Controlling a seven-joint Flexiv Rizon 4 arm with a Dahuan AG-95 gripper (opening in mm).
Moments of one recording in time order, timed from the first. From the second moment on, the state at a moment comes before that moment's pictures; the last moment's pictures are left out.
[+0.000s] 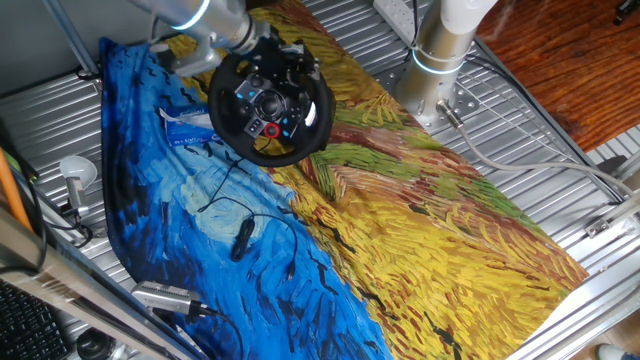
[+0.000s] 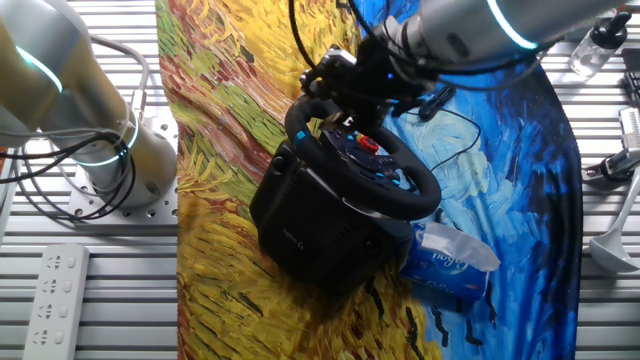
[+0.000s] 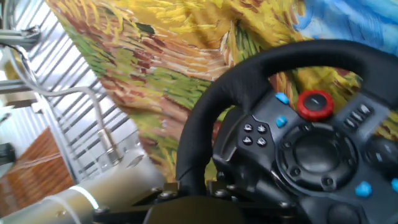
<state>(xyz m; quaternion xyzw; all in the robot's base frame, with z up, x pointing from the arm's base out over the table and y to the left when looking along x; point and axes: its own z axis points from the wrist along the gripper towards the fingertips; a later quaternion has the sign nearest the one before) 0.351 -0.016 0.242 0.48 -0.82 -0.17 0.25</state>
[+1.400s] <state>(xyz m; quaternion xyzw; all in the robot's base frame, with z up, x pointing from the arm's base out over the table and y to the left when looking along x) 0.349 -0.028 0.244 0.41 -0.89 0.02 0.16</state>
